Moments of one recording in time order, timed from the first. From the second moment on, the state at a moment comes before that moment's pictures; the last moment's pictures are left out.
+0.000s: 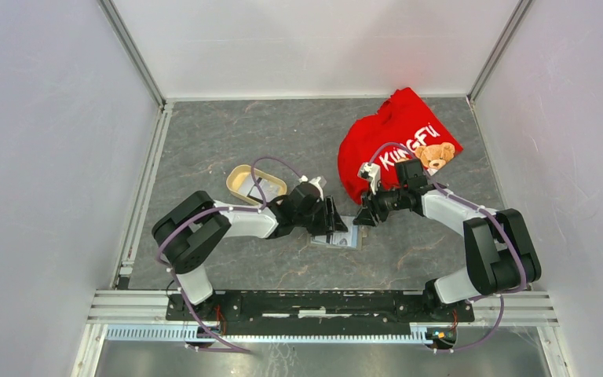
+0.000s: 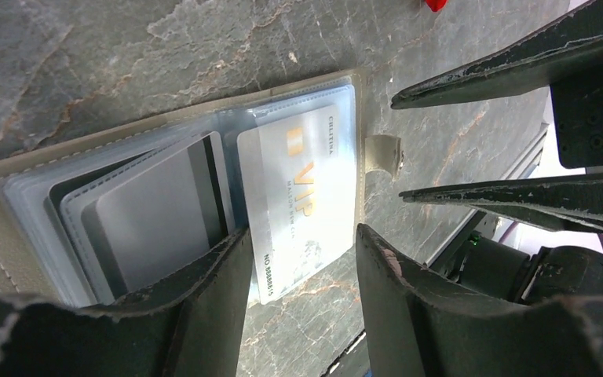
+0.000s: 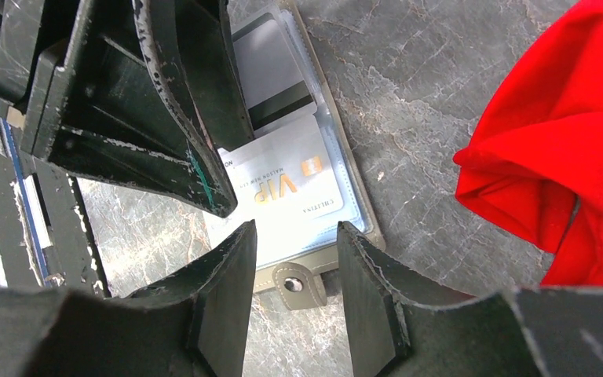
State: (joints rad) left arm -0.89 1.75 0.82 0.23 0.21 -0.94; right arm 0.25 1.47 0.70 -0.23 -0.86 -0.41
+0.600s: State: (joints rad) left arm -0.88 1.72 0.83 0.15 0.21 -0.89; right arm 0.25 1.47 0.70 -0.23 -0.88 -0.41
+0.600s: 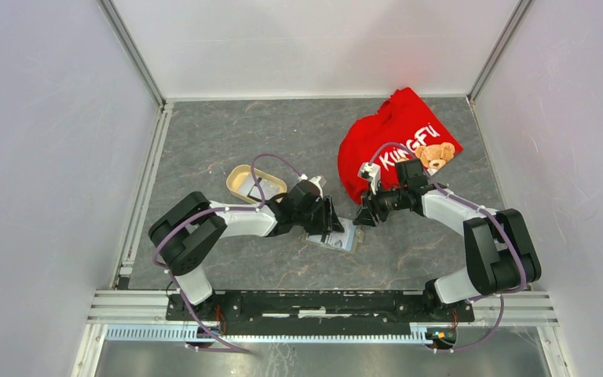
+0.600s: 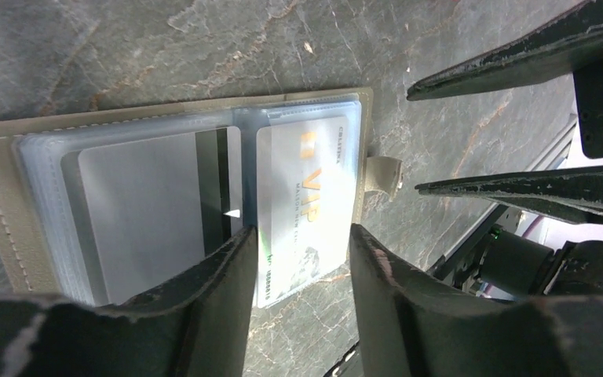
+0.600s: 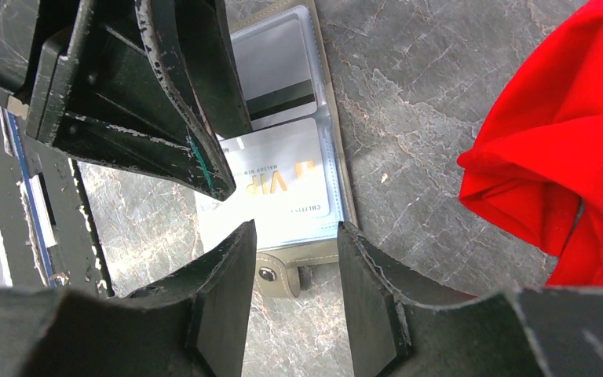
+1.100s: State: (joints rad) left arm -0.91 1.73 0.84 0.18 0.21 -0.86; right arm 0.25 1.47 0.70 -0.23 -0.87 -0.41
